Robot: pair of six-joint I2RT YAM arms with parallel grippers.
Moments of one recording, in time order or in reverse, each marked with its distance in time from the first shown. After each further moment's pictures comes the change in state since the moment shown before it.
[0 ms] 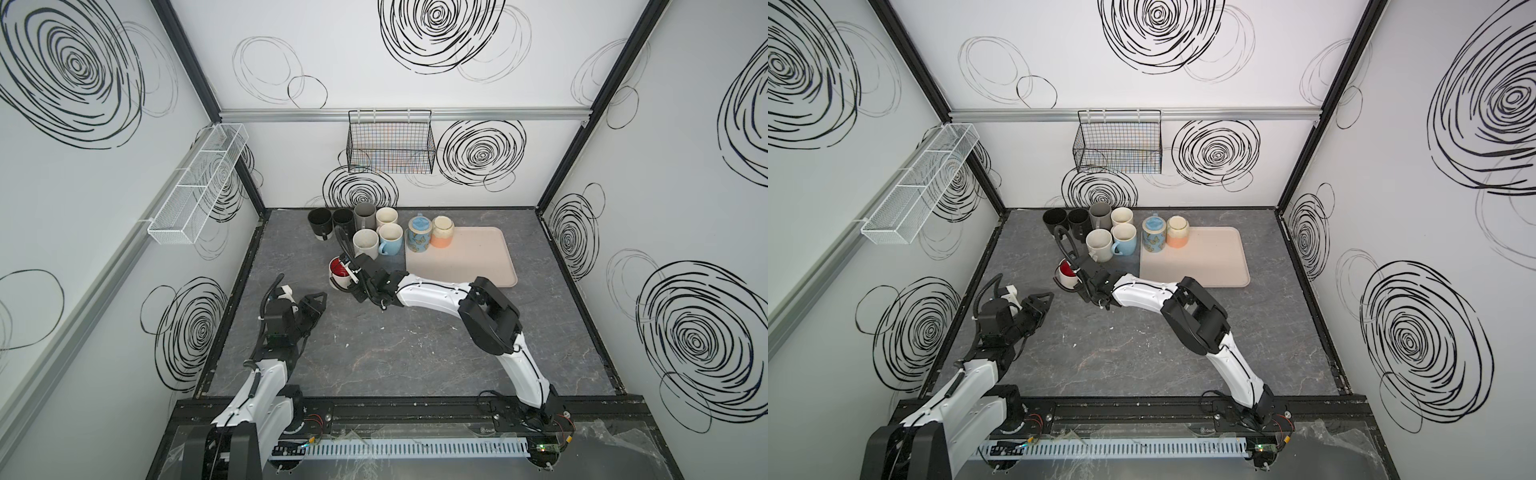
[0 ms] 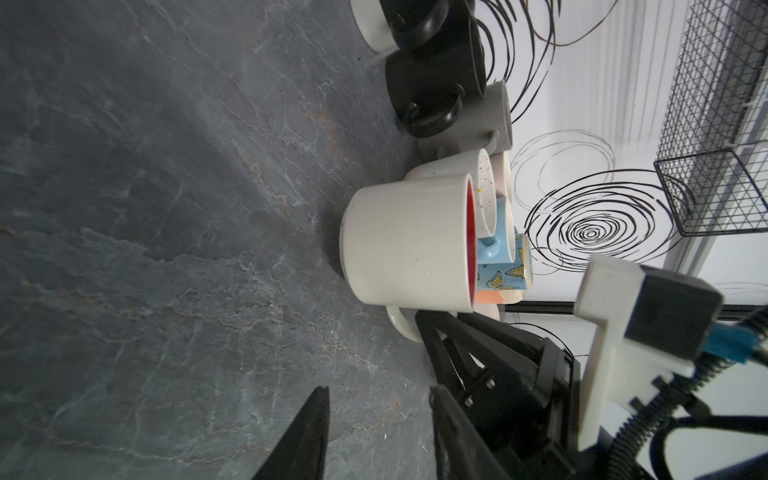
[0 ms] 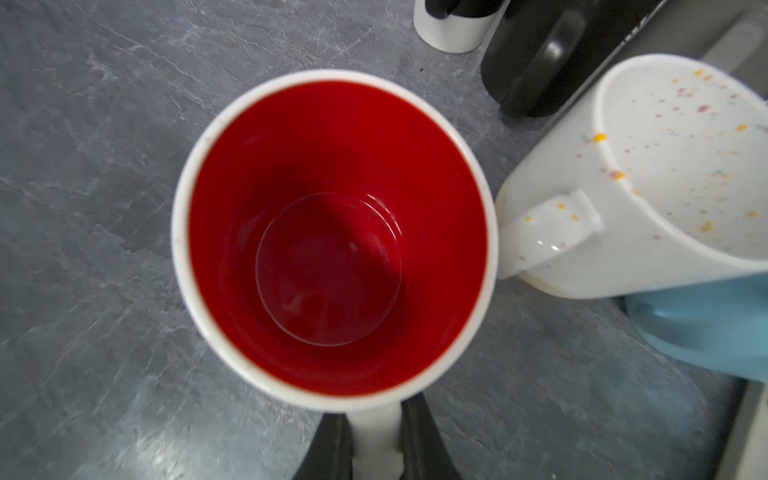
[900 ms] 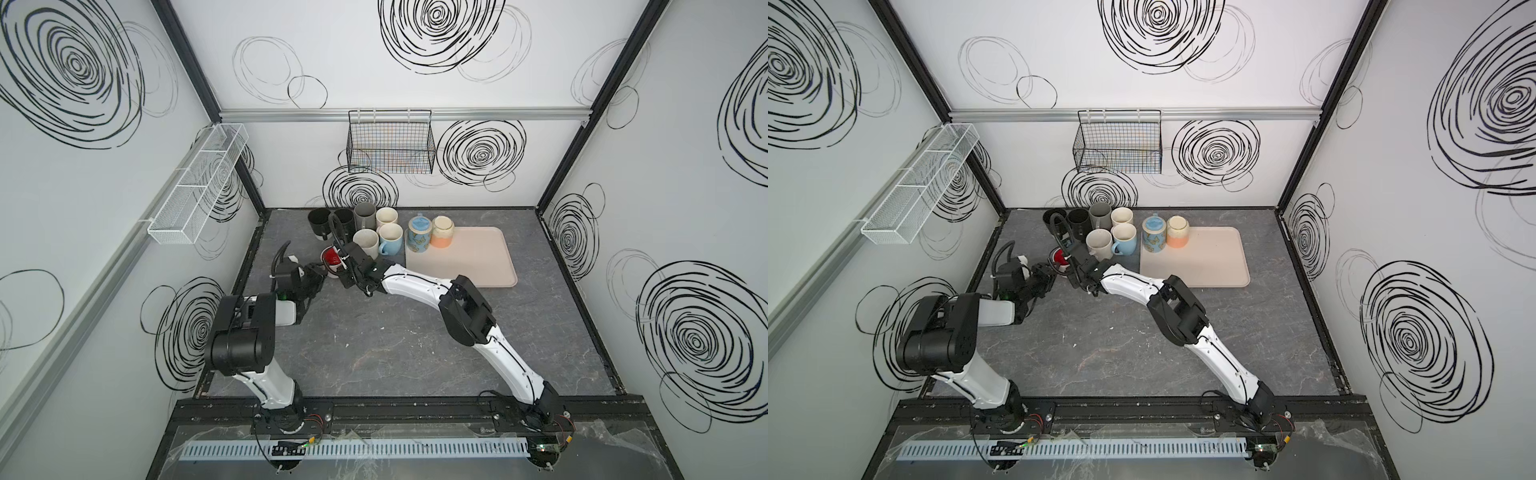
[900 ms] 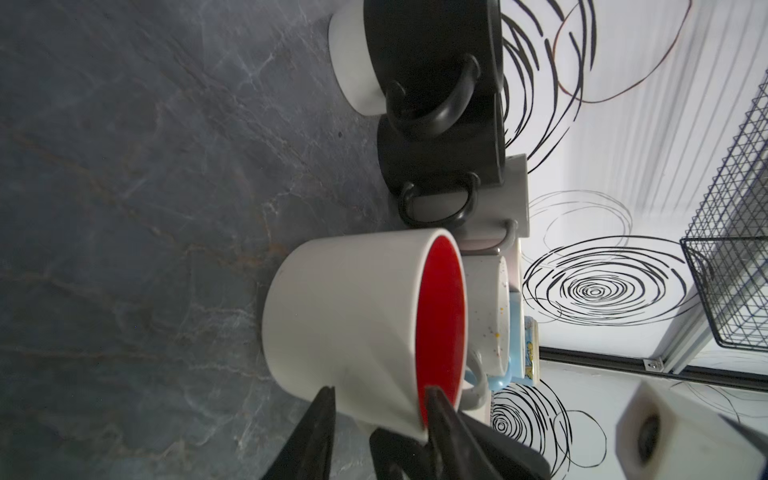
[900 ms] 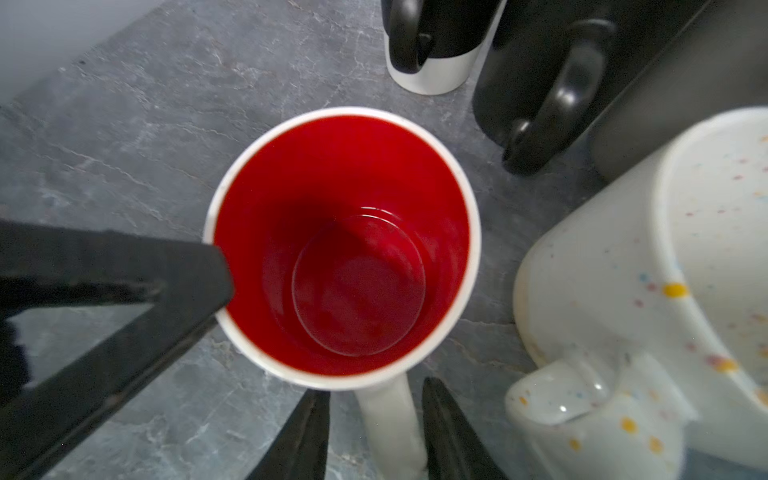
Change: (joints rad) left arm -0.002 0.772 0.380 0.424 0.025 -0.064; right arm -0.032 0.222 0.341 -0.084 -0.078 0.163
